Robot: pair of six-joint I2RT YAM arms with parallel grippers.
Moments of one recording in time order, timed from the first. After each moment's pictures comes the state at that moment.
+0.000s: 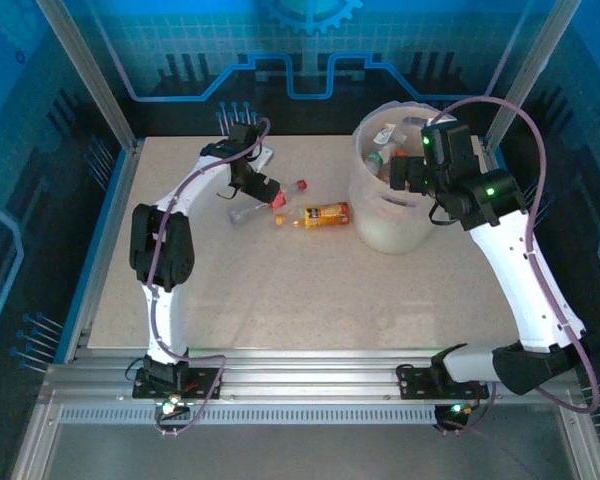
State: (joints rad) left arm -0.22 2.11 1.83 -0.84 0.00 0.18; right arm 0.38 1.32 1.70 -1.09 0.39 0.29
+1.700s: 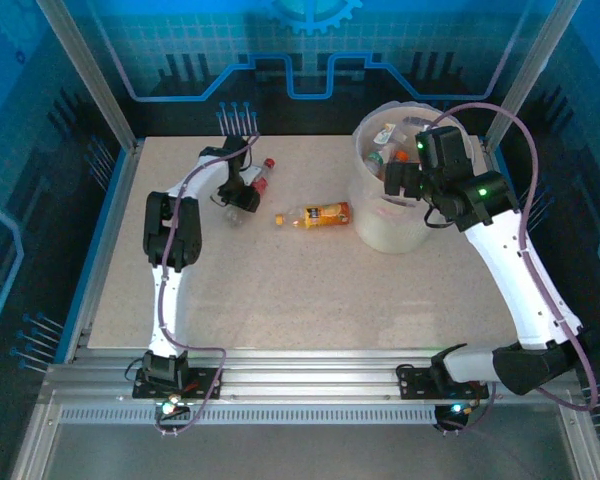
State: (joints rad) left arm -0.14 2.33 1.94 -0.95 0.06 0.18; right arm 0.38 1.33 1.65 -1.08 0.34 0.33
